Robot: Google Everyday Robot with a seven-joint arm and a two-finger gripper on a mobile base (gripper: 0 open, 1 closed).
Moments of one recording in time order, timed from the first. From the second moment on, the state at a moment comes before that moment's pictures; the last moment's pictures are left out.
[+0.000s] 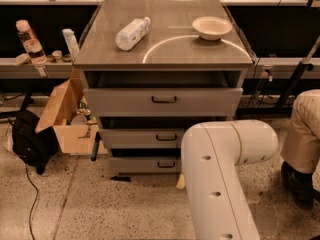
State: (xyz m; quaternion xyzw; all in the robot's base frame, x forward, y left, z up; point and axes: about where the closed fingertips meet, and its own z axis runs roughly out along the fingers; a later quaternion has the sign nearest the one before) arm 0.676 -0.136 0.239 -0.55 0.81 -0.03 0.20
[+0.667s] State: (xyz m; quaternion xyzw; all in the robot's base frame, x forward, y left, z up) arm 0.681 -0.127 0.206 -0.54 0.82 -0.01 0.18
